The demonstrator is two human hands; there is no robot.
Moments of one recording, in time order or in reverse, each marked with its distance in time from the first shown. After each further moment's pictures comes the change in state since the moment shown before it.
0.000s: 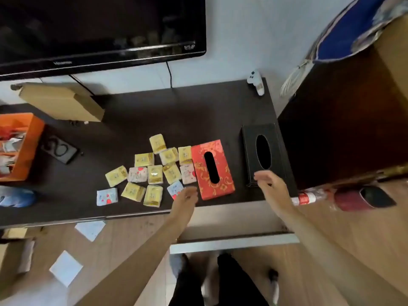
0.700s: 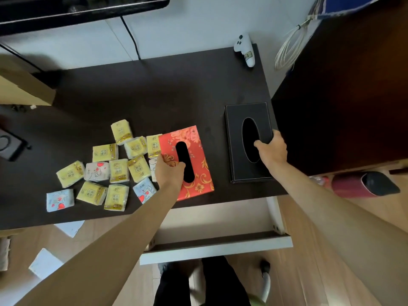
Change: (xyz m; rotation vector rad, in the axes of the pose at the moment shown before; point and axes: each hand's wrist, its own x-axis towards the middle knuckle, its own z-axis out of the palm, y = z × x) left_hand 0.138 0.006 0.078 0.146 0.448 0.069; right_hand 0.161 0.050 -0.025 -0.109 0.278 0.204
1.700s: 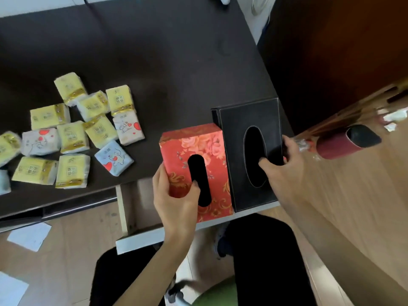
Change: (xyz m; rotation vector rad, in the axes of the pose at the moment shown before) left_hand -0.111 -0.155 -0.001 -0.228 -0.101 0.433; right_hand -0.154 0.156 0.011 0.332 0.143 -0.145
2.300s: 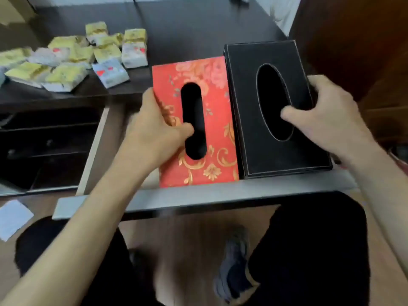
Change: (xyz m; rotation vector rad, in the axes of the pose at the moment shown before) left_hand -0.035 -0.079 -0.018 0.261 -0.149 0.324; right_hand -0.032 0.063 -0.044 -0.483 -0.105 -0.579
